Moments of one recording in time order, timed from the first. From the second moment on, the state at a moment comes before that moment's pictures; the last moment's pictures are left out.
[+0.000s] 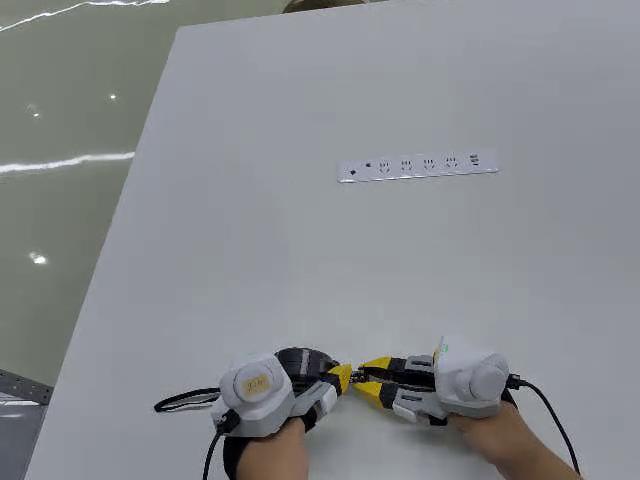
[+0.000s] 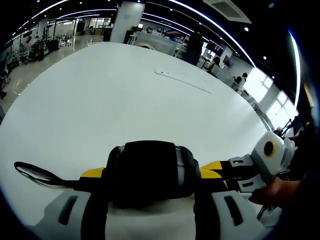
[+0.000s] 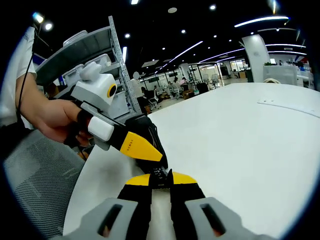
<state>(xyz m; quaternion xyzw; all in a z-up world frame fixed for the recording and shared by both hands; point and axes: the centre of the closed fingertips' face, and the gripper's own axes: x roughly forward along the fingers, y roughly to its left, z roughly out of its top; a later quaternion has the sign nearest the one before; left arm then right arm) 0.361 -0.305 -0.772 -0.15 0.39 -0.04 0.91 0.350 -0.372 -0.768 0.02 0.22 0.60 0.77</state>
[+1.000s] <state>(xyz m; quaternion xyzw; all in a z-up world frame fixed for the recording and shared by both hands) 0.361 -0.305 -0.771 -0.15 0.39 -0.05 0.91 0.344 -0.357 -0.774 -0.01 0.22 0.62 0.76</state>
